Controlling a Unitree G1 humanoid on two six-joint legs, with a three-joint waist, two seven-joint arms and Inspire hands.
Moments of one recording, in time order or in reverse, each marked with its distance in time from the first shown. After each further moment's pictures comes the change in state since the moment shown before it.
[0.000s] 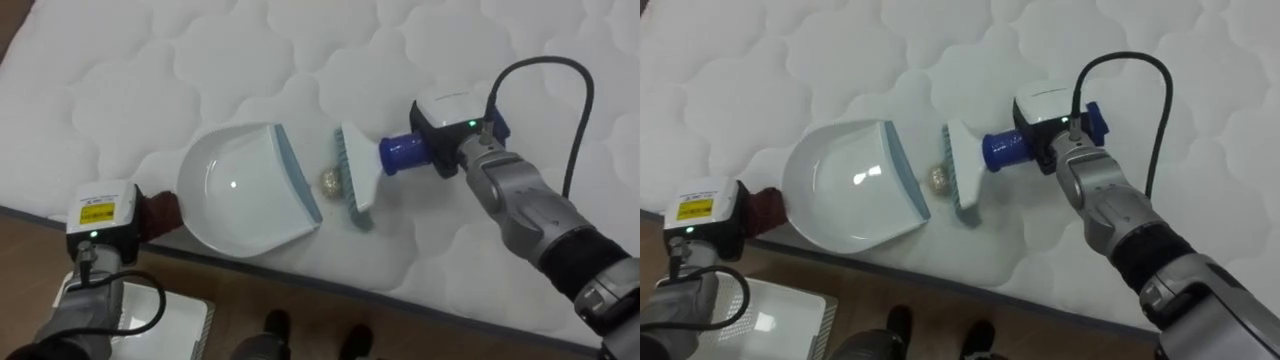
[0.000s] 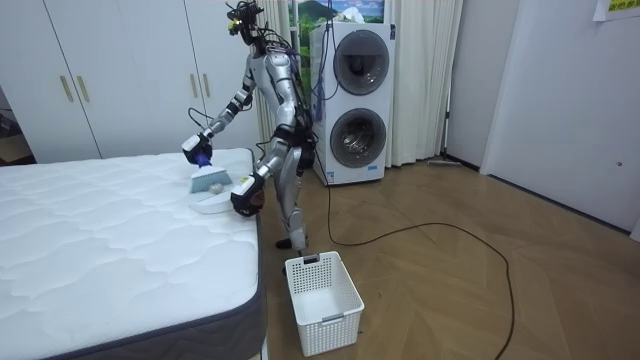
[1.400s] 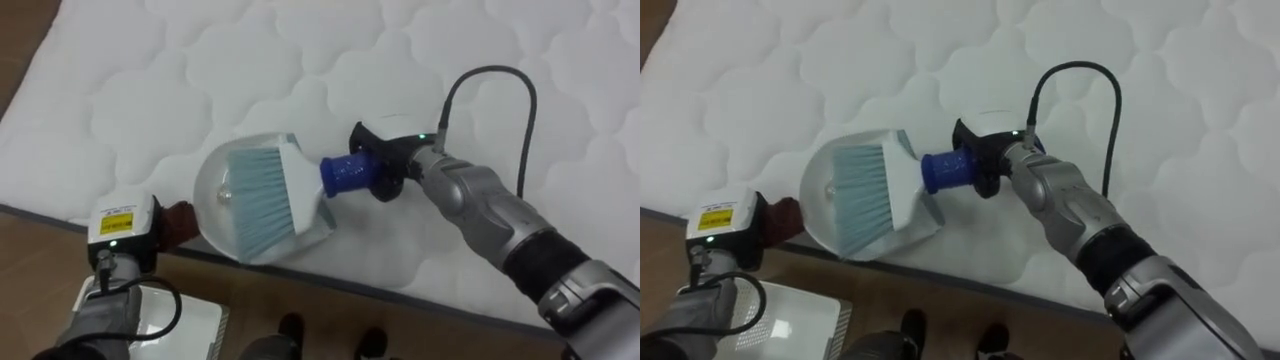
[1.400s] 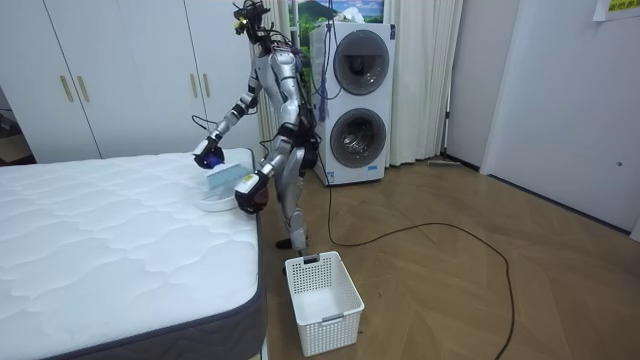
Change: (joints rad) left arm 0.002 -0.058 0.003 0.042 0.013 -0.017 -0.001; right arm 0.000 0.129 -0.032 -0.037 0.111 -0.129 0.156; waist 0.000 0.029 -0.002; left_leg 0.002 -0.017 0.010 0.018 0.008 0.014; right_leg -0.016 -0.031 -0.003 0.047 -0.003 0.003
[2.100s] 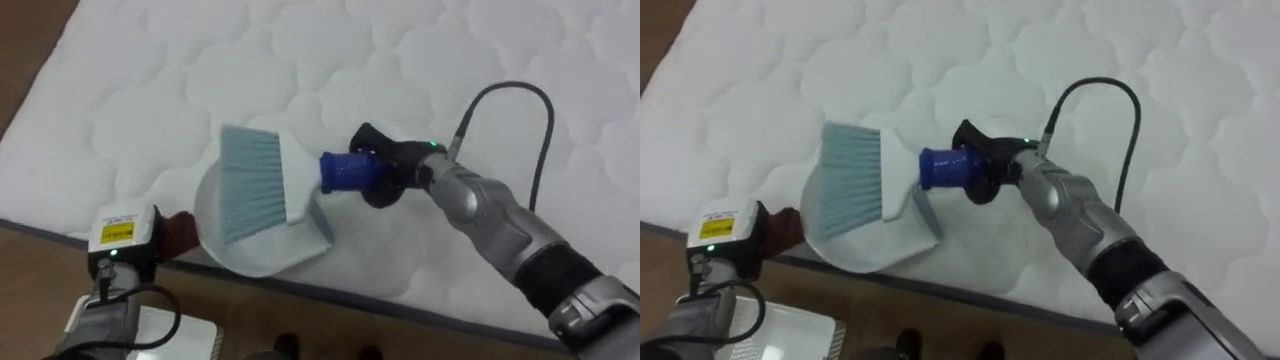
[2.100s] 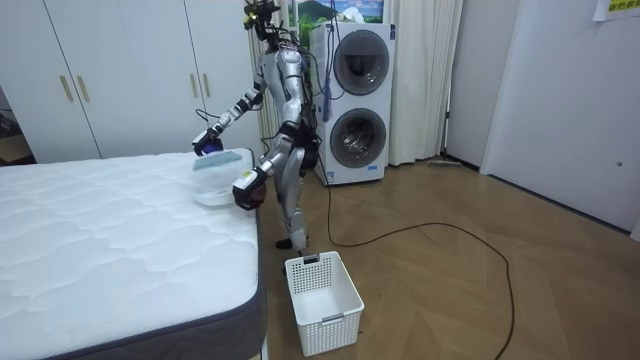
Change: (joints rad) left arm 0.012 -0.003 0.003 0.012 0.019 -0.027 0.008; right arm 0.090 -0.067 -0.103 -0.018 0.237 -0.058 -0.060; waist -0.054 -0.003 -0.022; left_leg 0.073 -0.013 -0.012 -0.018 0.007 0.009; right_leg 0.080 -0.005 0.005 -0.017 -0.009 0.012
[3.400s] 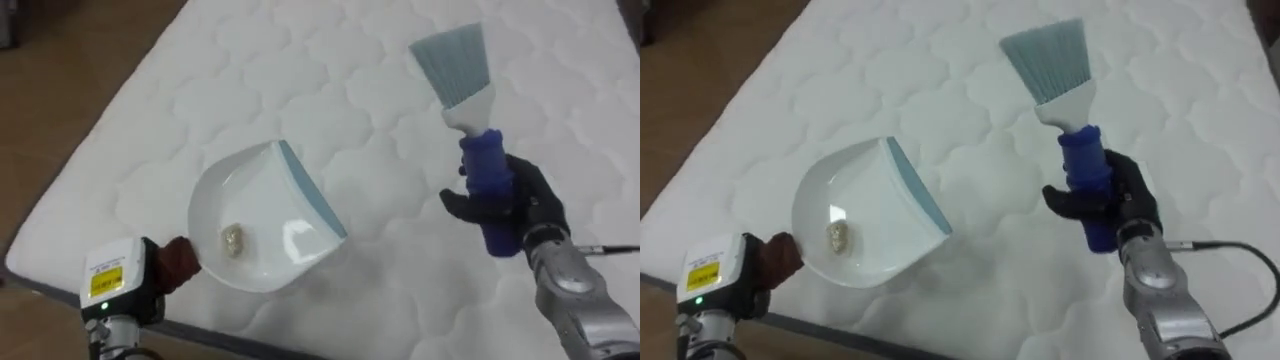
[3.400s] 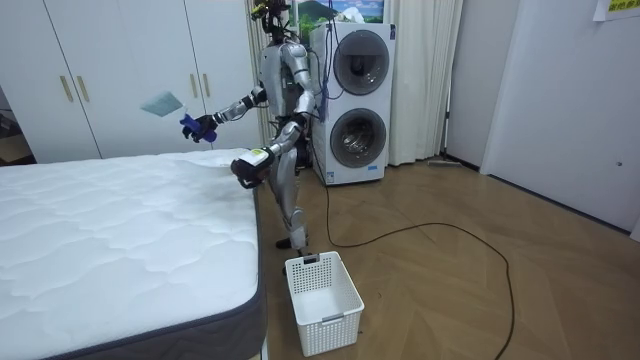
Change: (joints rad) left arm 0.355 -0.114 0.272 -0.326 0.066 -0.054 0.035; right arm 0.475 -0.014 -0.421 -0.142 0.808 -0.010 -0.204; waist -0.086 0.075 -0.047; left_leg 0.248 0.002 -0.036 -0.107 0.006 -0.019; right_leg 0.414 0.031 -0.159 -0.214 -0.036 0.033
